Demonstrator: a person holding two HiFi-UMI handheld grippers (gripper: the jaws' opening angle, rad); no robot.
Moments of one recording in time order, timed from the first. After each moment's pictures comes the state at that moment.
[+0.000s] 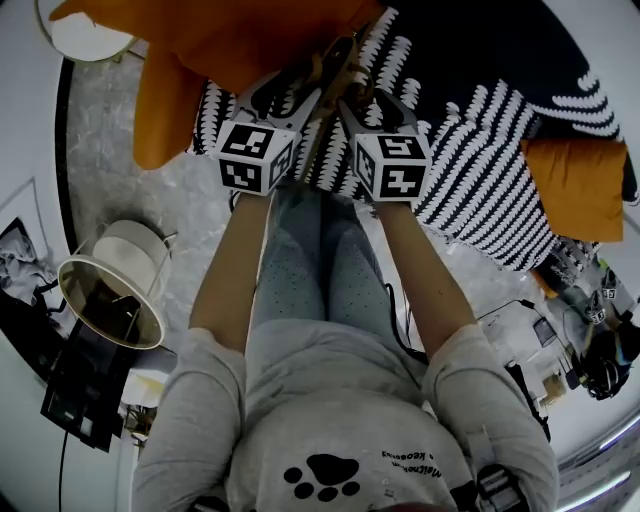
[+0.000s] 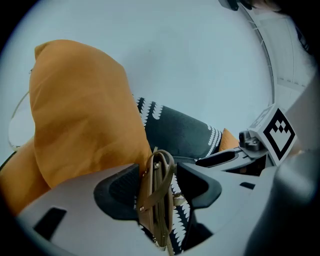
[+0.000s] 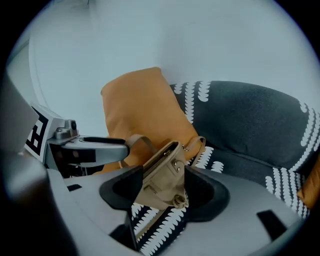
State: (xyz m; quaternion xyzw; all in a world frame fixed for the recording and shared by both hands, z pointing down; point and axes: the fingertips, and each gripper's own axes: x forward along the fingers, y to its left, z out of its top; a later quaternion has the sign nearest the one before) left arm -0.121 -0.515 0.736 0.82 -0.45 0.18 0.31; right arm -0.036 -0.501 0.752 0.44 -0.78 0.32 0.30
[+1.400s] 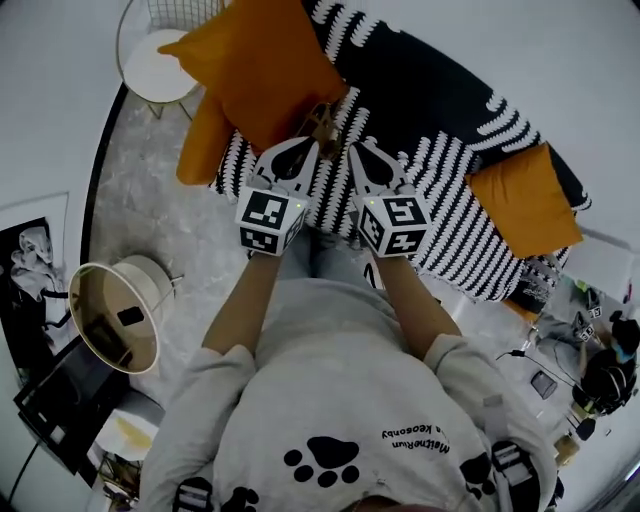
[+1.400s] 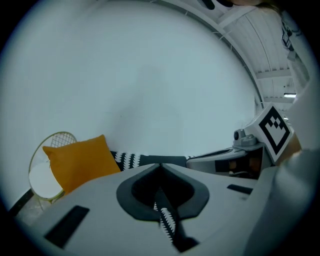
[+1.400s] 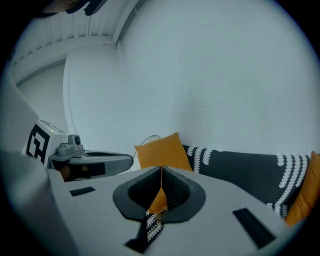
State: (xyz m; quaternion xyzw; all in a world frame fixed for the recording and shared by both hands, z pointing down) left arm -0.065 -0.397 0.397 0.85 -0.48 0.12 0.17; right arm 0.001 -0.401 0.409 0.44 -0.86 0.21 0.15
